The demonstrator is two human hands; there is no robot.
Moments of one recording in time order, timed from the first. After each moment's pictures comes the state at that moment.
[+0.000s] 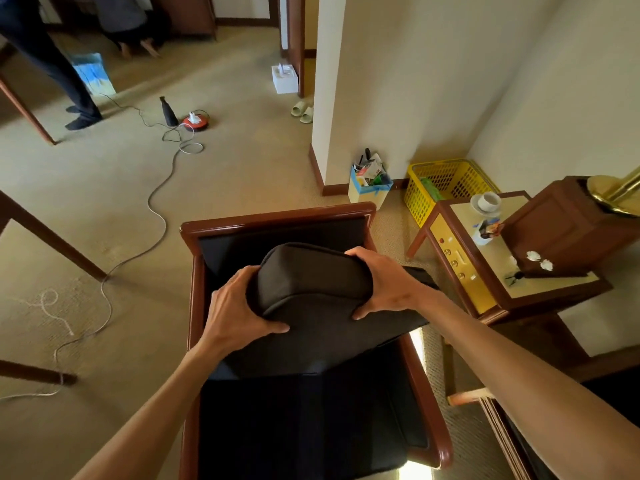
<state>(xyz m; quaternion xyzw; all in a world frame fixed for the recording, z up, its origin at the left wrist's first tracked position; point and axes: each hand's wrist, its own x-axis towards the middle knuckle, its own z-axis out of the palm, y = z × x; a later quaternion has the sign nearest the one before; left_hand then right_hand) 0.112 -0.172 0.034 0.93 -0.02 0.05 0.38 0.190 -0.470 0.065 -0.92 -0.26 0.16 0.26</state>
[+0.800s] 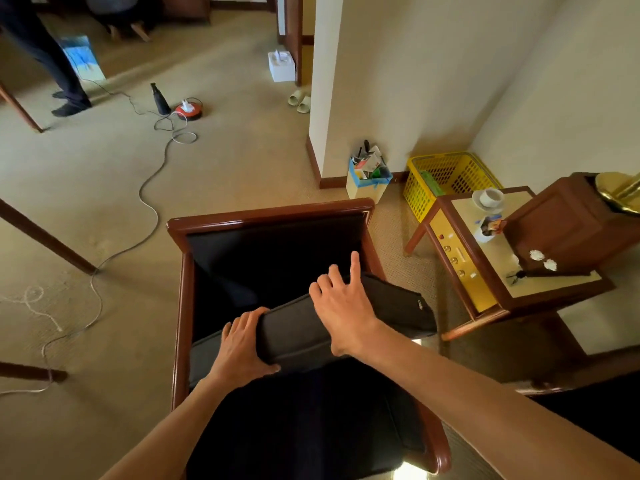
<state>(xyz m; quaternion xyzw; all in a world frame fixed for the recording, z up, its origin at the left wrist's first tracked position) 0.102 -0.185 -0.076 0.96 -0.03 -0.10 0.27 0.151 -0.389 0.066 -0.92 -0.28 0.15 -0.23</state>
